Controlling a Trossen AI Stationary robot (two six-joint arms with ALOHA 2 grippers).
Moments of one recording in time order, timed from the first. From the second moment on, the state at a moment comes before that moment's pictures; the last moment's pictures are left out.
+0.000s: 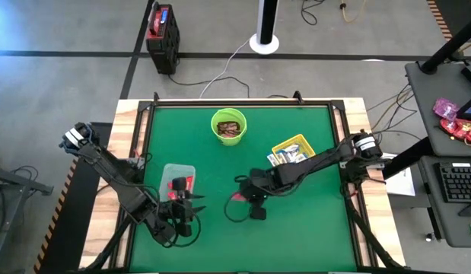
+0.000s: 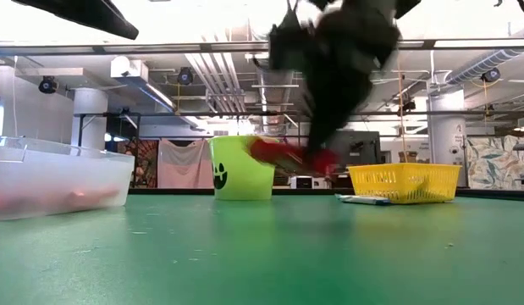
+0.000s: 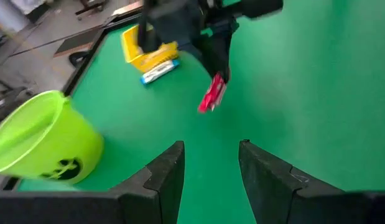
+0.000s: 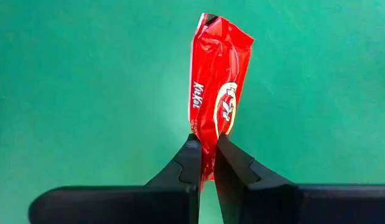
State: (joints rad) left arm -0.78 1.39 0.92 -0.46 -0.89 -0.43; right arm 0.23 1.88 1.31 -0.55 0.02 0.32
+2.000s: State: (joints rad) left arm -0.75 1.58 1.22 -0.83 -0.63 -0.42; right arm 0.23 1.88 1.38 -0.13 -0.18 0.10
